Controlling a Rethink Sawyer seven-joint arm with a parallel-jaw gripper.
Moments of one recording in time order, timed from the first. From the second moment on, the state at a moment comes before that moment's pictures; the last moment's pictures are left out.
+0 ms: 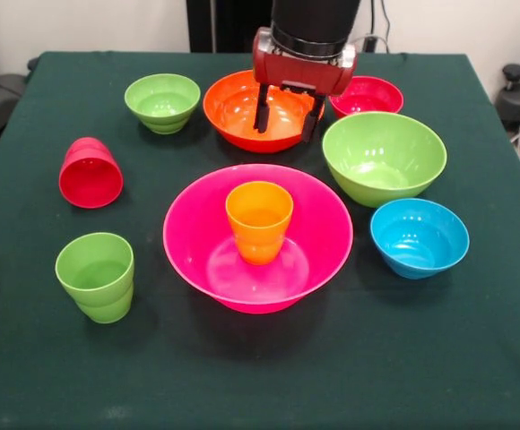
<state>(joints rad) -0.17 -0.59 0.01 1.53 -0.24 0.62 1.94</state>
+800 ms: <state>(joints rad) -0.15 -0.59 -0.04 1.56 -0.20 0.51 2.15</state>
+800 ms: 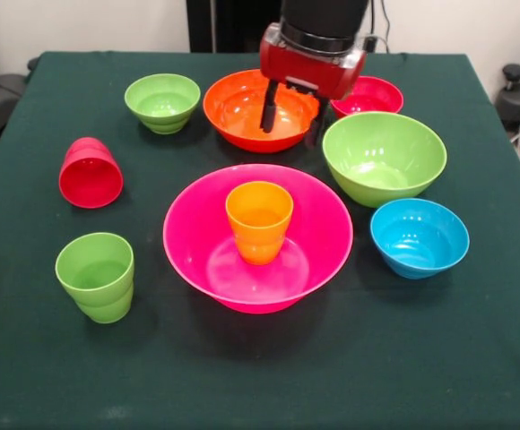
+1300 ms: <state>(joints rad) -0.23 -0.59 -0.01 1.56 -0.23 0.51 2.15</state>
